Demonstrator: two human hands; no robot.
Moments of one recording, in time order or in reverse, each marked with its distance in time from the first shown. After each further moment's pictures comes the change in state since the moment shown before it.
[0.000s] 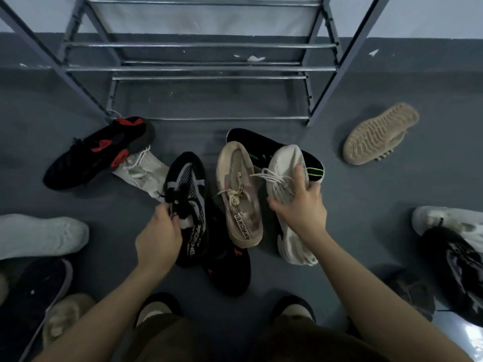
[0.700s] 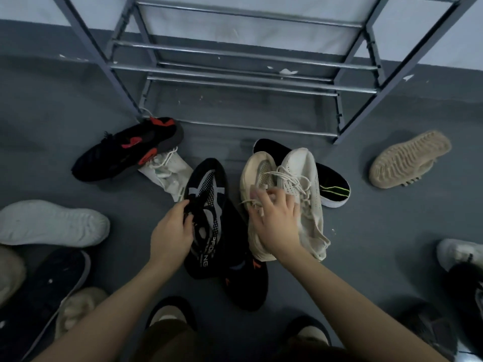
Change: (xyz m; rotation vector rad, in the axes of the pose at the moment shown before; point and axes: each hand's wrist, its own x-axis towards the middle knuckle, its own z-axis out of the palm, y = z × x) left_hand 0.022 -0.031 -0.003 -0.224 0.048 0.155; right_hand -0.019 -0.079 0.052 -0.135 0.059 -0.392
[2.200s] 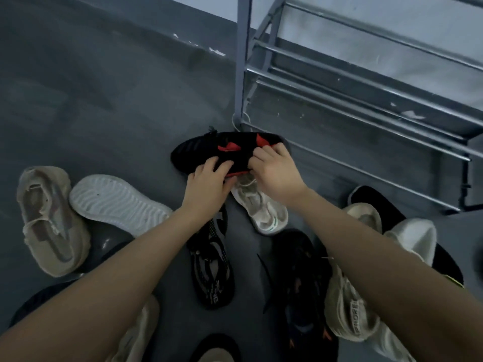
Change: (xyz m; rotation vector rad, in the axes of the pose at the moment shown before) left_hand 0.126 -0.096 -0.069 0.274 0.005 -0.062; right_hand 0.174 -0.180 0.071 -0.138 0.068 -1.039
